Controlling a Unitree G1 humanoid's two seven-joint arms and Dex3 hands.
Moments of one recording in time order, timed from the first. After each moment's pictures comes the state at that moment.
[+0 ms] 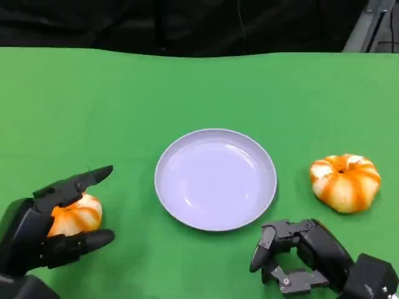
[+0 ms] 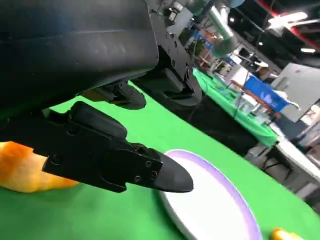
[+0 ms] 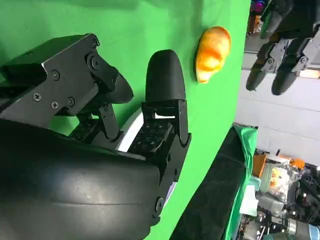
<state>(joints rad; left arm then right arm) -0.07 0.28 0.14 0.56 0.44 -0.93 0.06 -0.26 -0.02 0.11 0.97 -0.02 -0.99 0.42</state>
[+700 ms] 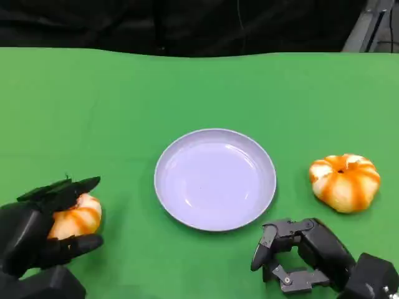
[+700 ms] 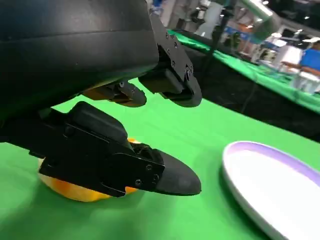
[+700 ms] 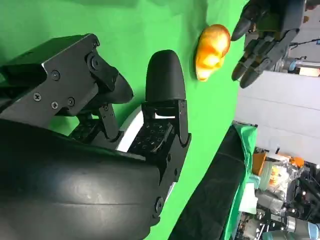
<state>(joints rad) -0.10 0.40 -0.02 0.61 0.64 -0.69 0.34 -0.26 -0.02 0.10 0.97 -0.02 -0.99 0.42</state>
